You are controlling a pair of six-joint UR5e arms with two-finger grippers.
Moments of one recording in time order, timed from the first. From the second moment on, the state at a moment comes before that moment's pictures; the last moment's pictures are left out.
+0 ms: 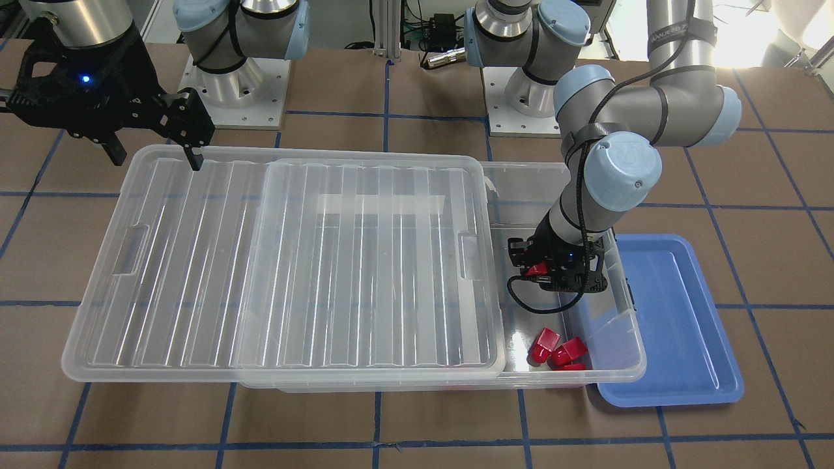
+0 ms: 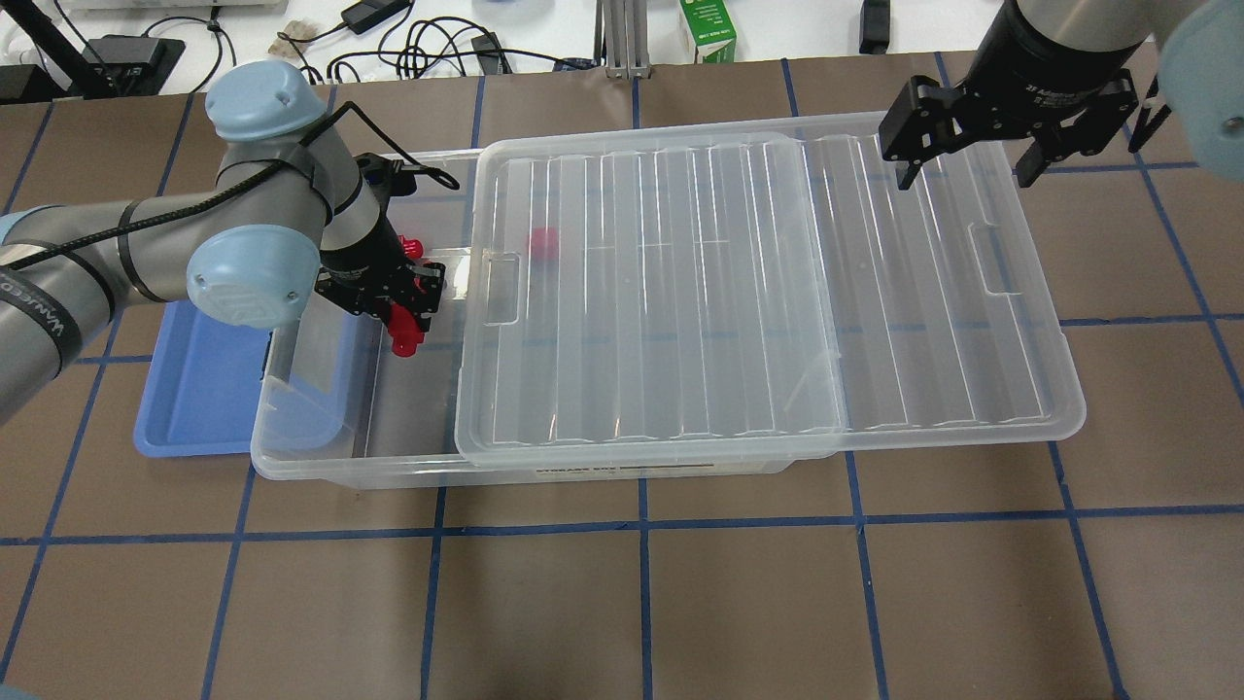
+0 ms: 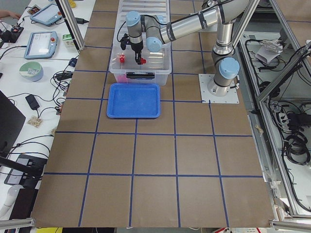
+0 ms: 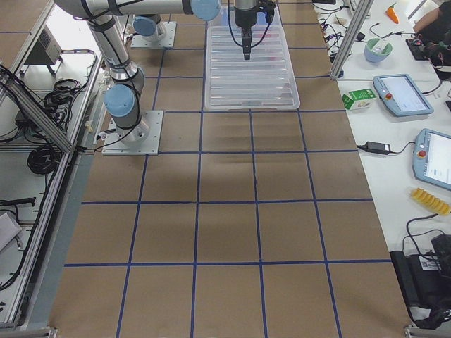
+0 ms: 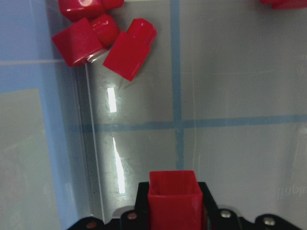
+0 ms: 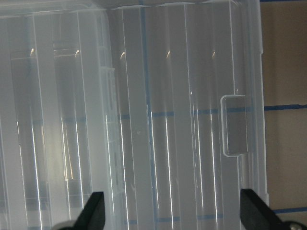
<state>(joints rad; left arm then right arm) -1.53 -1.82 -1.85 -1.13 1.55 0.07 1.53 -1.61 1.56 -1.64 -1.59 0.01</state>
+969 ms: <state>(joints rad) -1.52 -1.86 -1.91 -1.07 1.55 0.06 1.53 -1.61 1.56 -1.64 -1.59 0.01</state>
